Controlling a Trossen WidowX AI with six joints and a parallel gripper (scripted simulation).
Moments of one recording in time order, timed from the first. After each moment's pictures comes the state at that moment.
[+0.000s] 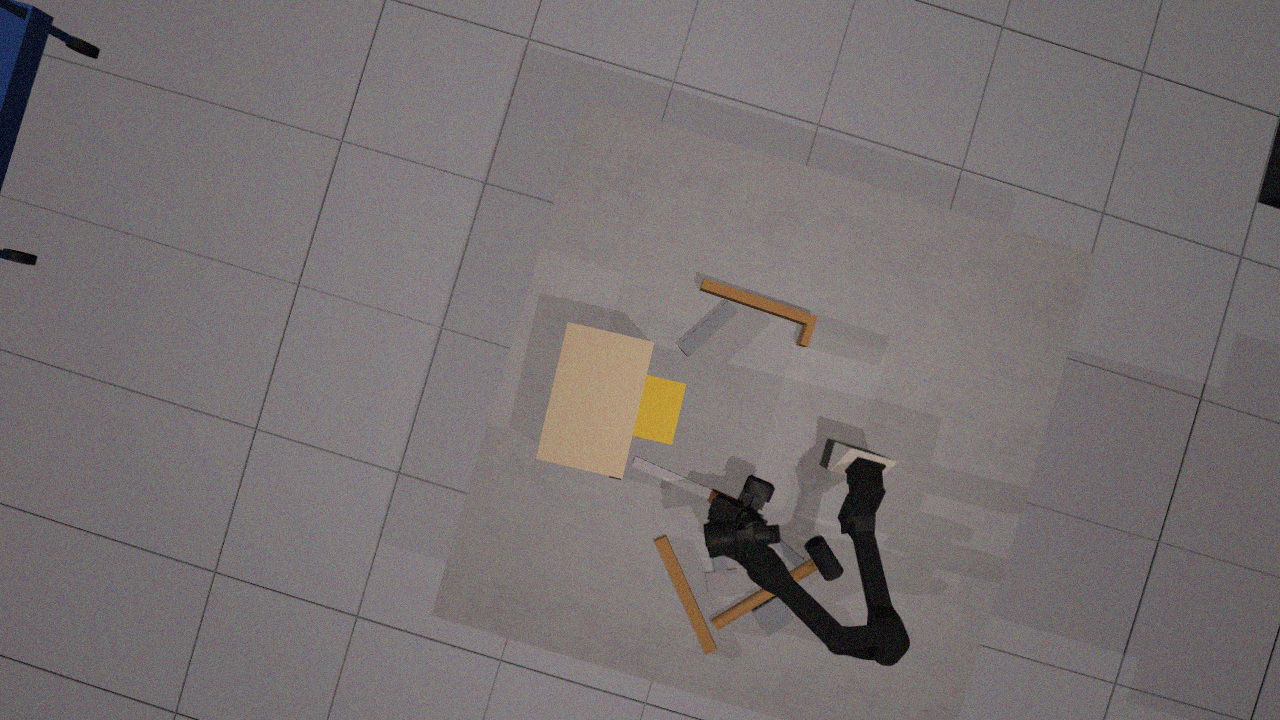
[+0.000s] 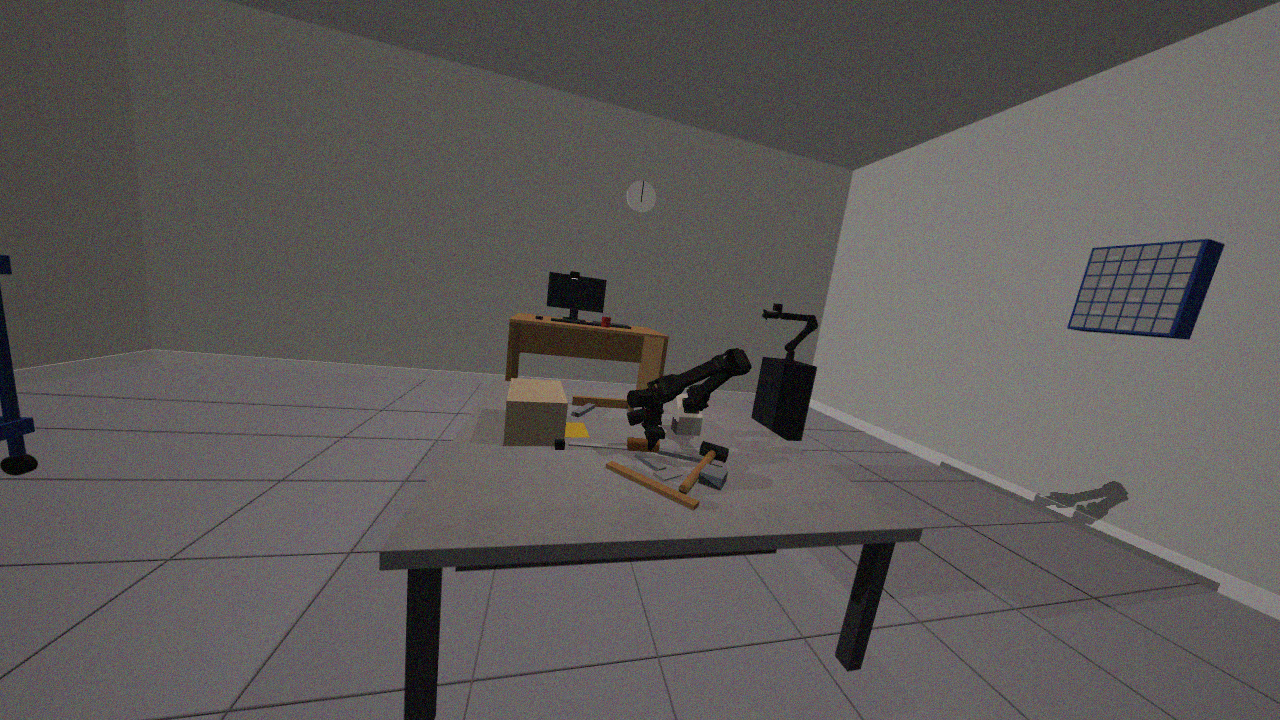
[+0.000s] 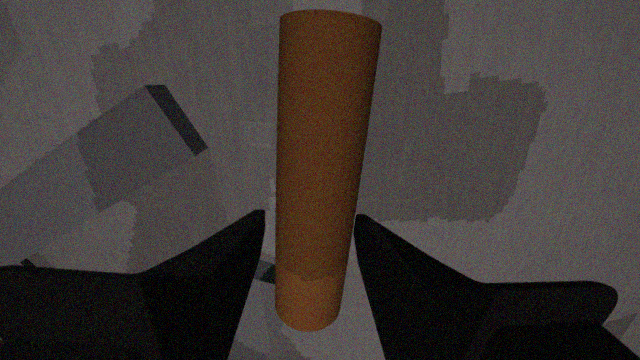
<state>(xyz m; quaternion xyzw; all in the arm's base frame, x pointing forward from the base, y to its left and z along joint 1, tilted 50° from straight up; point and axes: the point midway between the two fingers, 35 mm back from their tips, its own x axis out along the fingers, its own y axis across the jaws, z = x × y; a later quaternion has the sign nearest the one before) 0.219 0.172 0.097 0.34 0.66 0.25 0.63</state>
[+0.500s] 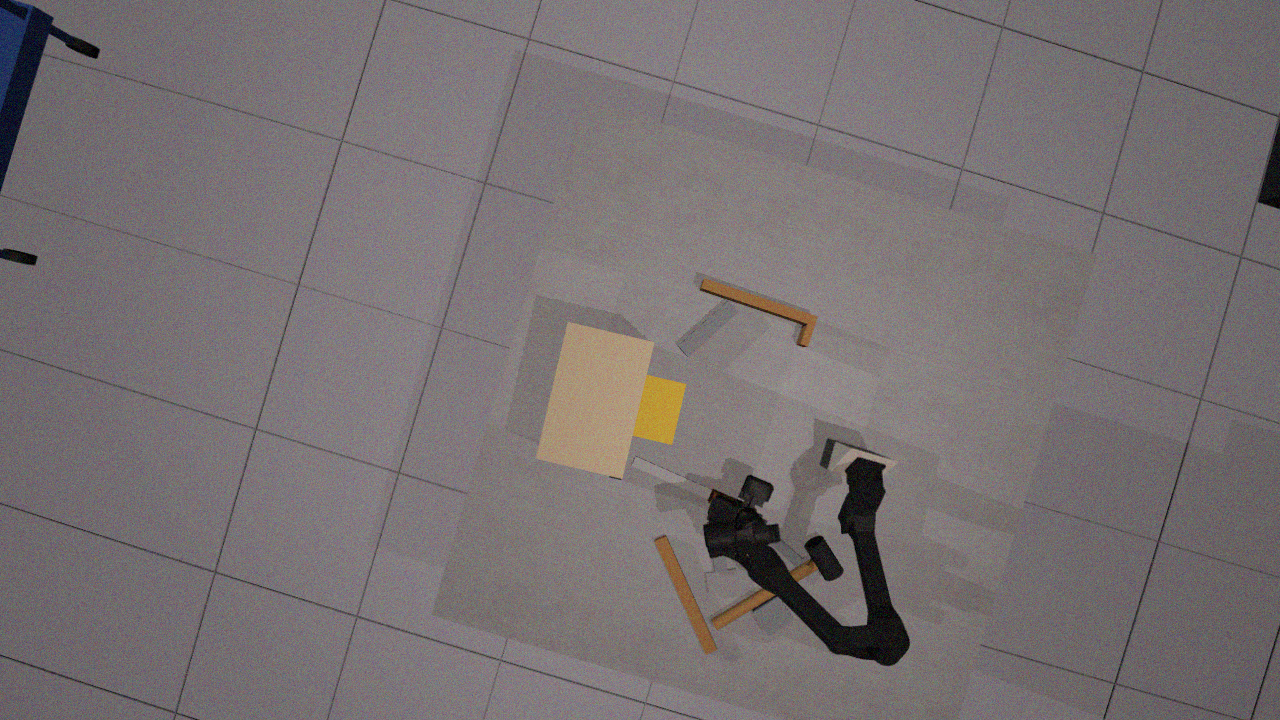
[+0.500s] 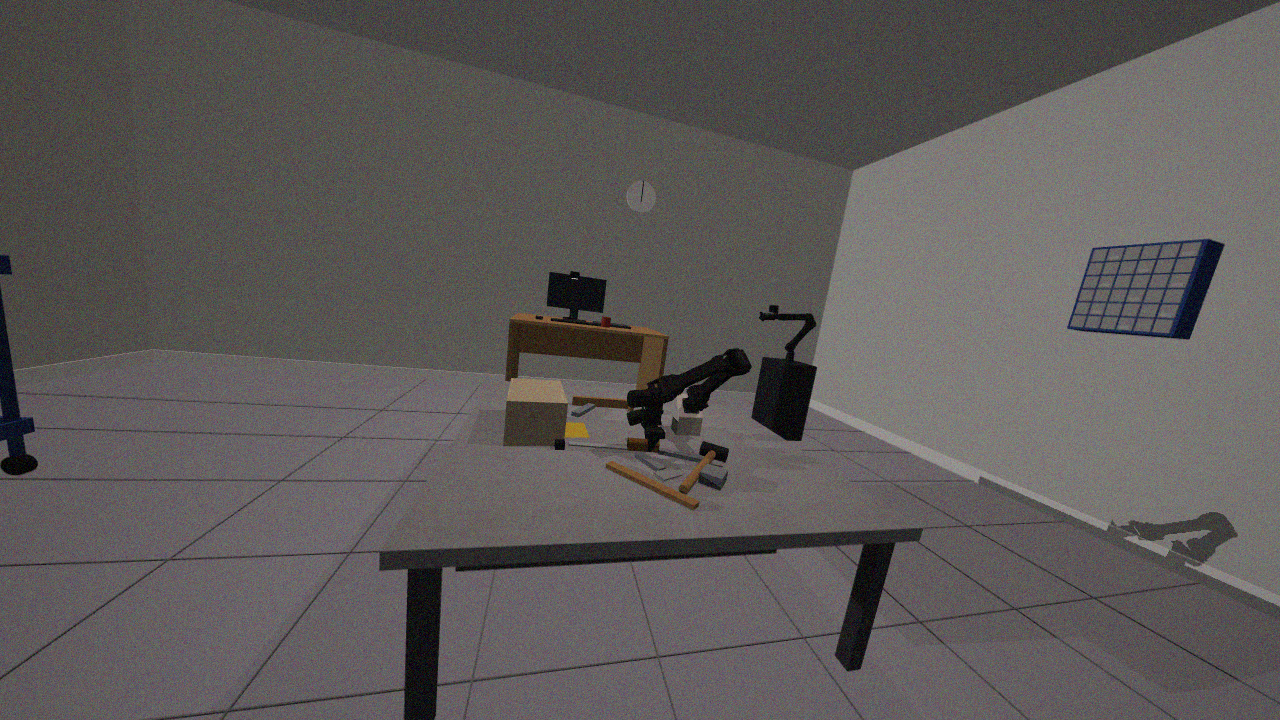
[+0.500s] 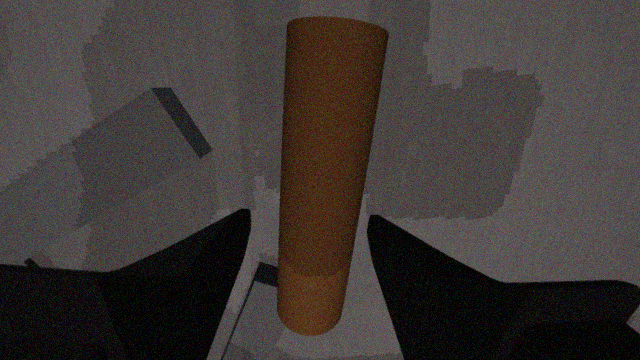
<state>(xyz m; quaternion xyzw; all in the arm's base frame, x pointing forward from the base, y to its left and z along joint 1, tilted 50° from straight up) 0.220 0.173 0.098 0.34 0.65 0.26 0.63</state>
